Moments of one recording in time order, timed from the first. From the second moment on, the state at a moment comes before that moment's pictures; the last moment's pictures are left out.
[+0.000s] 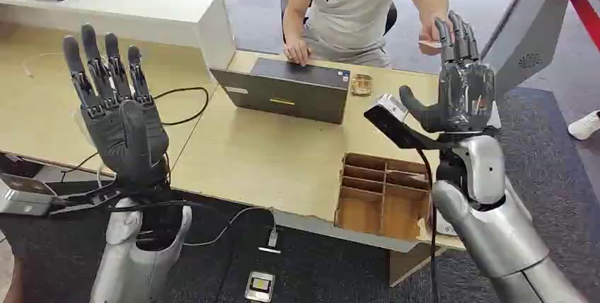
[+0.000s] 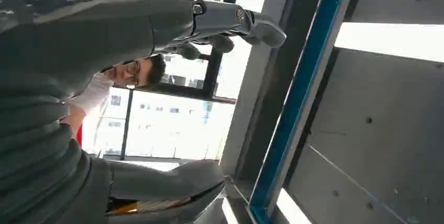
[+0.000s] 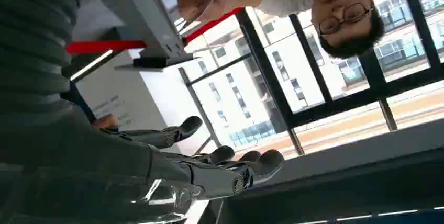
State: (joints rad) left arm -0.21 -0.05 -0.37 -1.94 0.51 0.18 -0.70; right arm -0.84 -0.17 0.72 -1.17 1.08 -0.49 0.19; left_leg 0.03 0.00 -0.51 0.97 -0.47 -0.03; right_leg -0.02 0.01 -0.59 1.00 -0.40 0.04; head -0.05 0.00
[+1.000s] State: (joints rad) left arm -0.21 -0.07 -0.37 -1.94 0.51 0.15 -0.70; right arm -1.12 -0.04 0.85 -0.63 1.41 -0.29 0.24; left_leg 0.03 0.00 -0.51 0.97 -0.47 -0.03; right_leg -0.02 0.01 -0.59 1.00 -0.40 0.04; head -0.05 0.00
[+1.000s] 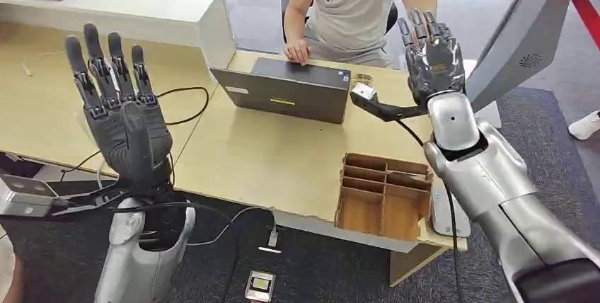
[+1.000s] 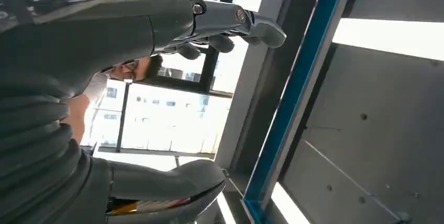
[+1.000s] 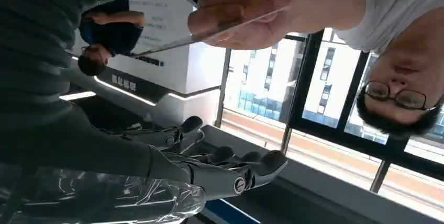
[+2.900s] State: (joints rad) left arm -0.12 -0.06 -0.36 -2.04 0.47 0.26 -0.70; right arm -0.92 -0.27 0.74 -0.74 1.13 -0.48 0.30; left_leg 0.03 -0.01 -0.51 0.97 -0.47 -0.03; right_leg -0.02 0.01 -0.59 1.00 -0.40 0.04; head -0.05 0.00
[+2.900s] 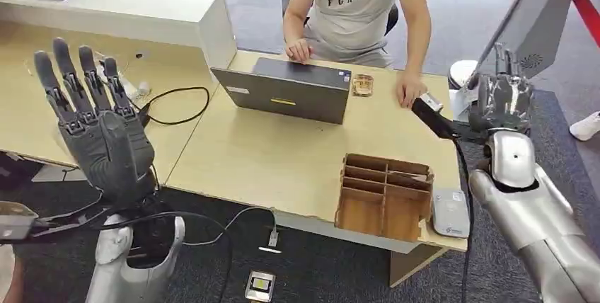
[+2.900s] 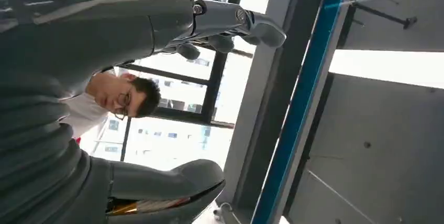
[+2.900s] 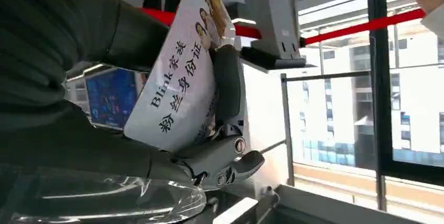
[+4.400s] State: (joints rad) left arm -0.06 0.06 -0.35 -2.20 0.42 0.48 -0.70; right arm -0.31 -0.35 0.37 -1.10 0.93 -0.69 0.28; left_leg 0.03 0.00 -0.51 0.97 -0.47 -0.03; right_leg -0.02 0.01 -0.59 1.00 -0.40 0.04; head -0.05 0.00
